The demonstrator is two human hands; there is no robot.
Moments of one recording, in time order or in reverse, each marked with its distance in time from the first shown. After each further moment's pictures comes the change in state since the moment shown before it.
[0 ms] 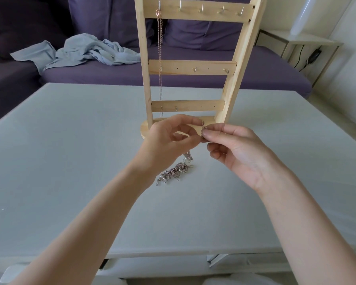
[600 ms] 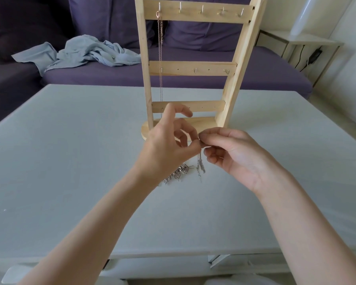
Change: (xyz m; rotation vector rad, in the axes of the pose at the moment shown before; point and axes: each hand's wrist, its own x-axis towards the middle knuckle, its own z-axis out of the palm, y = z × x) left_hand 0.001 -0.008 0.001 0.249 0.090 0.210; right_hand -0.001 0.001 0.004 0.001 -0.018 0.058
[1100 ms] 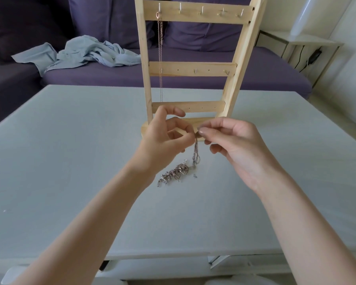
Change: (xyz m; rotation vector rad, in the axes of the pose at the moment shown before) left_hand 0.002 0.004 -0.007 -0.343 -0.015 -0.186; right_hand -0.001 -0.001 0.000 -0.188 0.035 -0.293
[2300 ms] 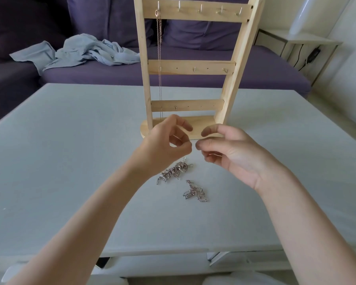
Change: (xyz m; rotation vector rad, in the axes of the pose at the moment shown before) left_hand 0.002 -0.008 -0.007 0.393 -0.105 0.022; right_hand 0.001 0.005 -0.004 0.119 -0.111 0.256
